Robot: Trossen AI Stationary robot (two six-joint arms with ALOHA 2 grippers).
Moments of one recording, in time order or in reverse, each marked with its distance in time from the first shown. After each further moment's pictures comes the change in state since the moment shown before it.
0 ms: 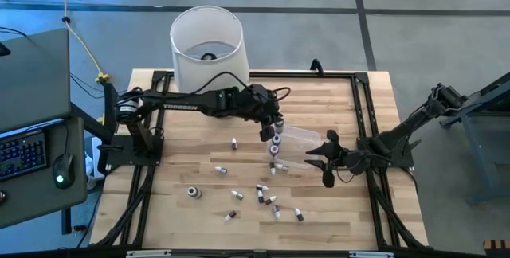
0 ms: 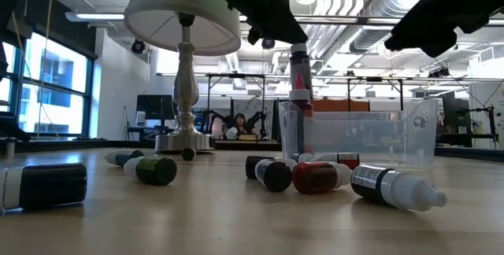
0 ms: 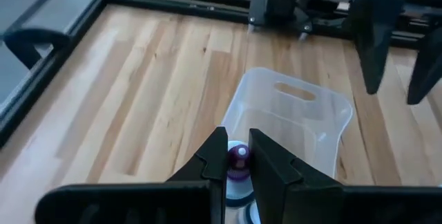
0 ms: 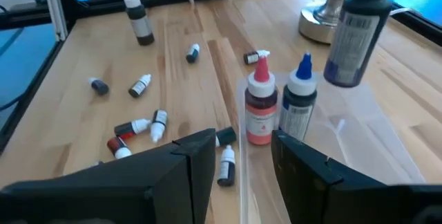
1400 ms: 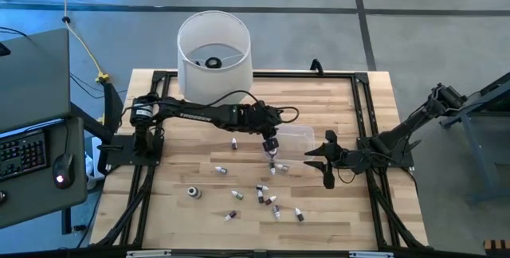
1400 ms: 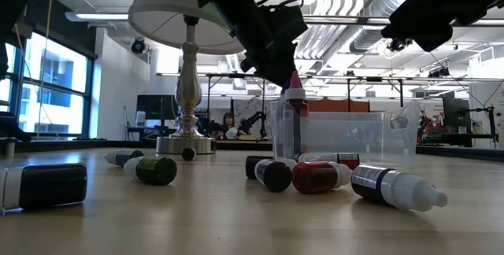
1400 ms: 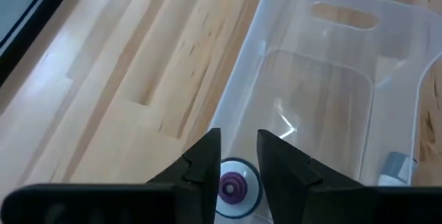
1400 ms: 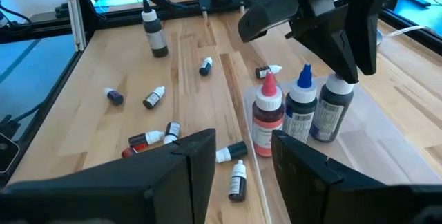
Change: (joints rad) left arm -0.079 0.144 -0.001 -0.082 -0.250 -0.082; right arm 0.000 0.000 0.000 0.071 -0.023 -0.055
